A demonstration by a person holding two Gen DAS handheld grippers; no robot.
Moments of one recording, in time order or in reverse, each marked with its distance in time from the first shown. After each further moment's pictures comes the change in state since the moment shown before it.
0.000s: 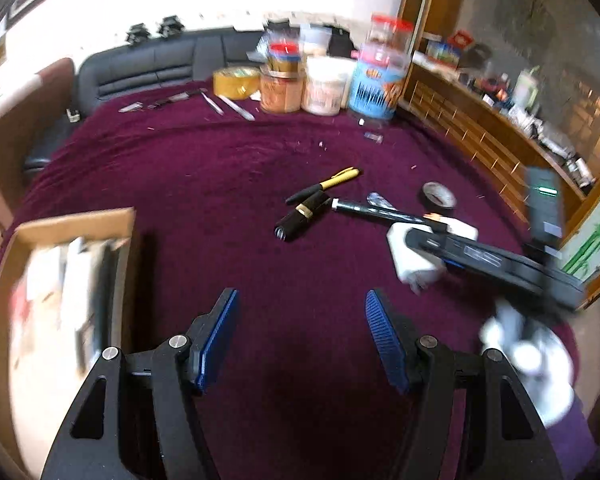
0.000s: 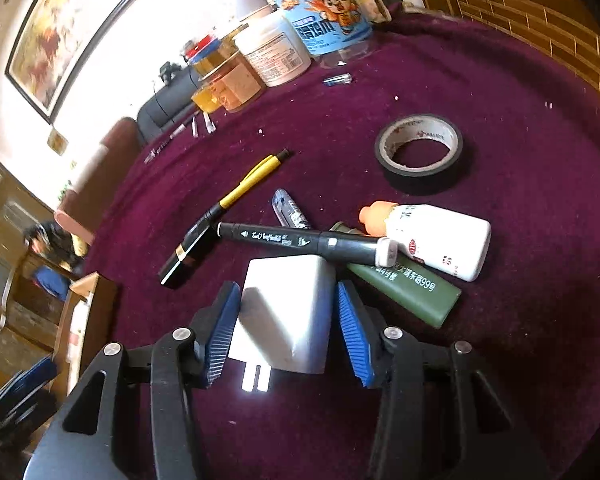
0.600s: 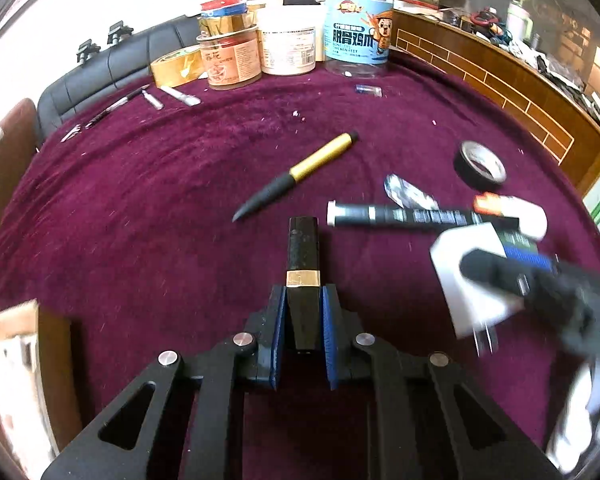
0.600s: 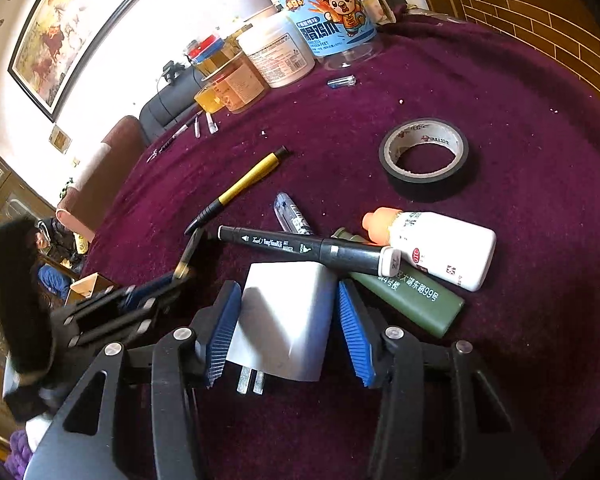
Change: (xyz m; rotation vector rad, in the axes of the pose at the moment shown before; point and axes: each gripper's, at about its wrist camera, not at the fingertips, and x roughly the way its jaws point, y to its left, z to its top) left arm 0.090 -0.022 0.022 0.193 0.091 0.044; right arm 0.003 0.008 0.001 -0.042 -0.009 -0.025
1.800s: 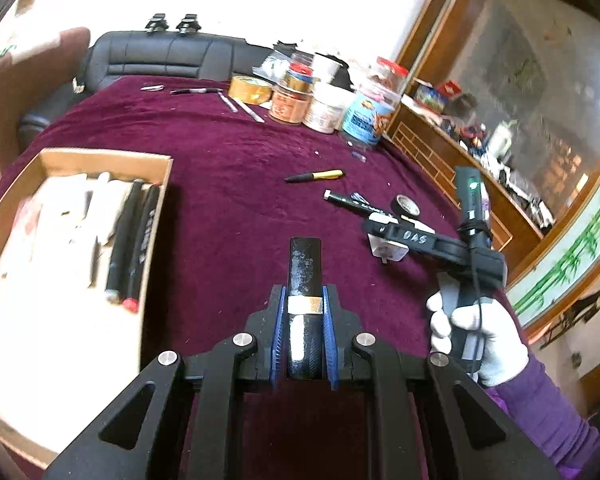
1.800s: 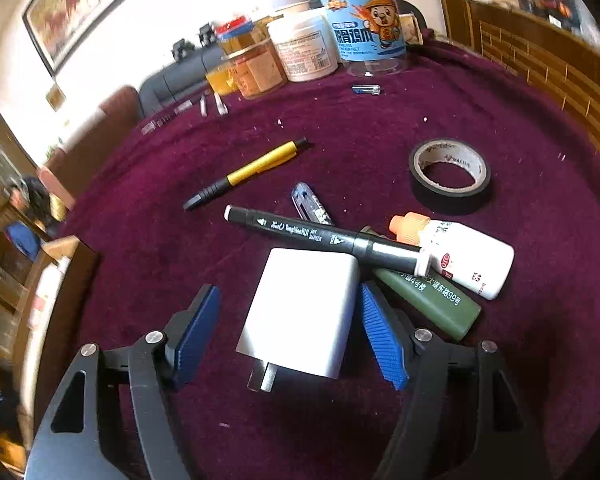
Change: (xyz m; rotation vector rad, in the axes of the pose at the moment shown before) left arm -0.154 0.051 -0.128 -0.354 -0.235 -0.202; right arm 0.015 0.039 -0.012 -0.219 0.020 -0.188
